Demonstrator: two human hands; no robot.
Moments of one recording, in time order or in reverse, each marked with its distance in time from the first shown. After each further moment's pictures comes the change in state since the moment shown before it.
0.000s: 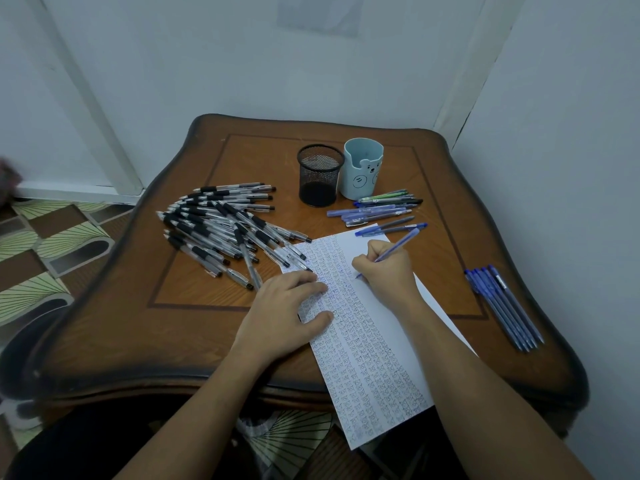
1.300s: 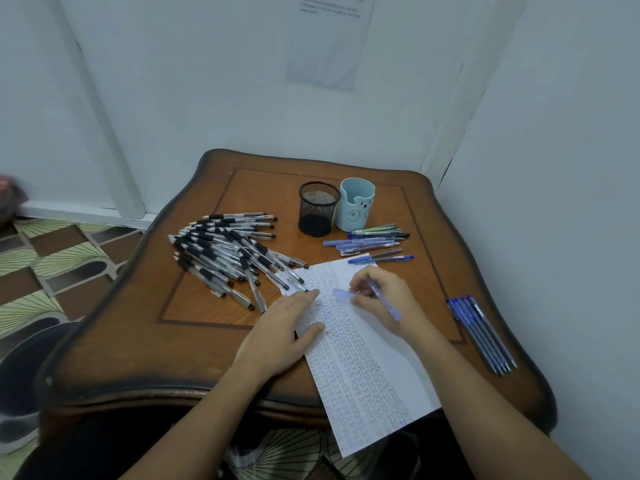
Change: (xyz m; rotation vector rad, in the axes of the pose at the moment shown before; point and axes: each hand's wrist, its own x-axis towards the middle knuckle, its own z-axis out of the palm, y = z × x) left_hand -0.005 0.011 -0.010 -0.075 -0.023 -0.003; right_hand -0.021 -0.021 -0.040 -0.154 -0.301 -0.247
